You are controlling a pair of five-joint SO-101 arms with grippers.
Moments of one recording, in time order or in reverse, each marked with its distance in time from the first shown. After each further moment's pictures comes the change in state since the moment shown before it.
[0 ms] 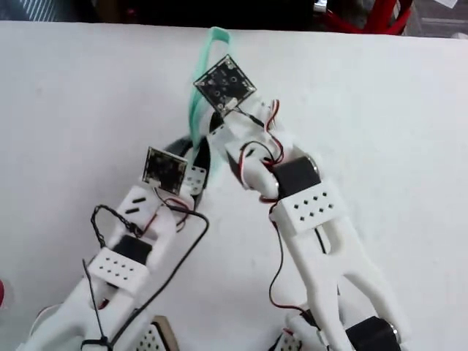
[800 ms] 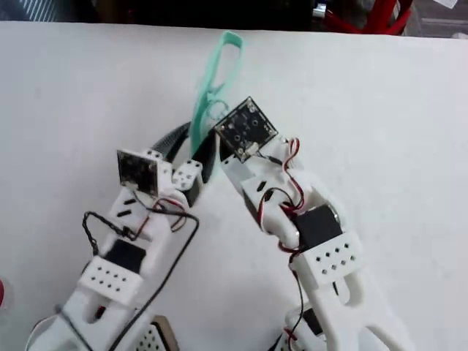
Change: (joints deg) left arm 0.6 -10.5 -0.1 -0.1 8.9; right arm -0.3 -19.9 17.7 -4.1 0.0
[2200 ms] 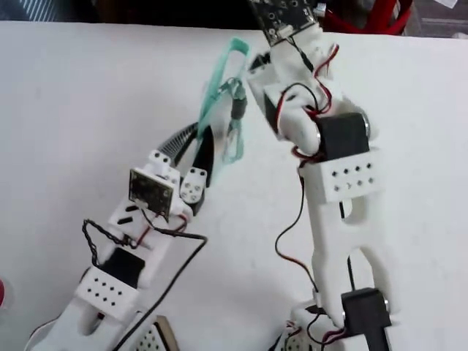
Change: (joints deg) left arm 3.4 -5.7 0.0 3.3 -9.1; right arm 11.3 32.2 -57.2 29.6 -3.8
